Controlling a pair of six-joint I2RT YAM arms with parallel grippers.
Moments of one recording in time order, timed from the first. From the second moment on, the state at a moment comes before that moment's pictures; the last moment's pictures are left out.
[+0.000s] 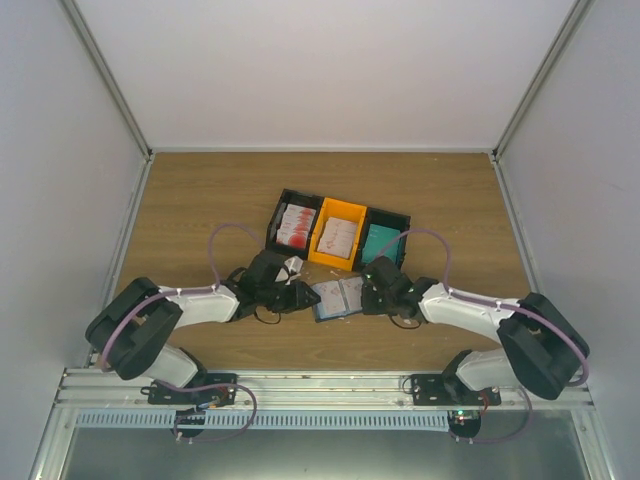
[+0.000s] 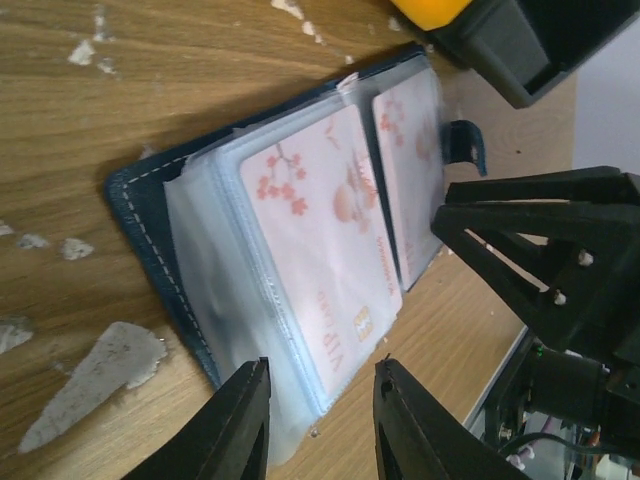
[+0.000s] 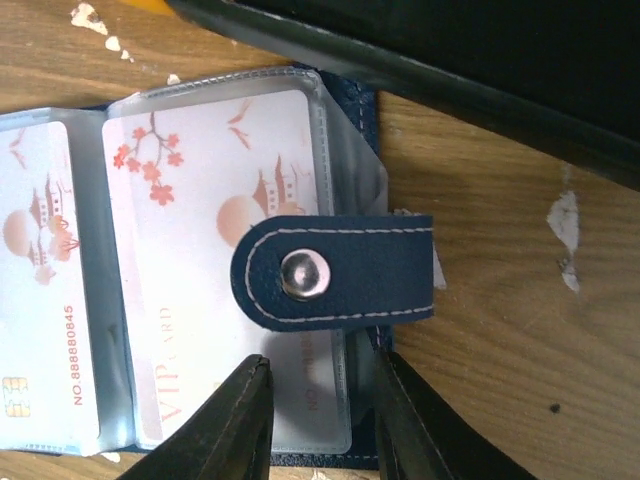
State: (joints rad) left arm -0.67 1.46 0.50 0.19 0.50 -0.85; right arm 0.74 1.34 0.56 -0.31 0.06 0.62
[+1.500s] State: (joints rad) left arm -0.67 1.37 0.51 0.07 0.35 -0.86; right arm 0.89 1.36 0.64 -0.25 0.01 0.64
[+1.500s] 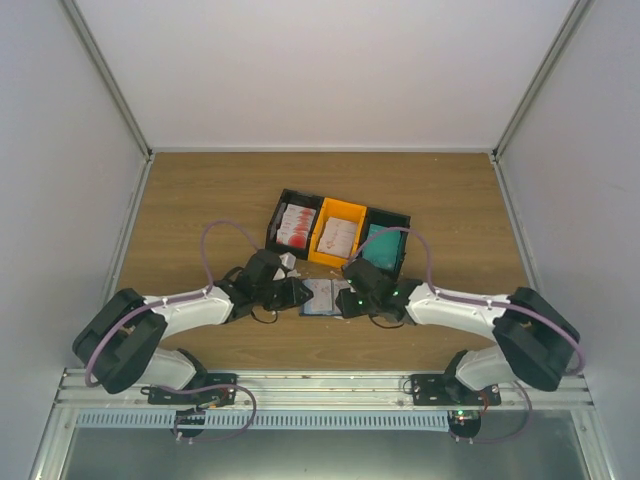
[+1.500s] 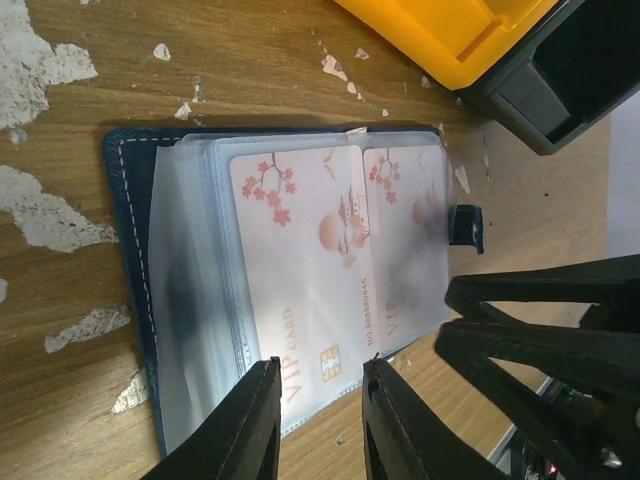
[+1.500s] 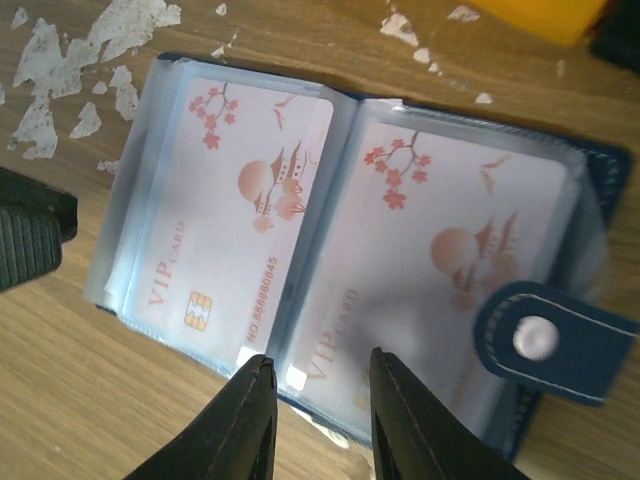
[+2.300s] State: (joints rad) left arm -0.67 1.46 0.51 0.09 0.38 -0.85; right arm 0.90 1.56 0.71 -0.17 -0.06 0.61
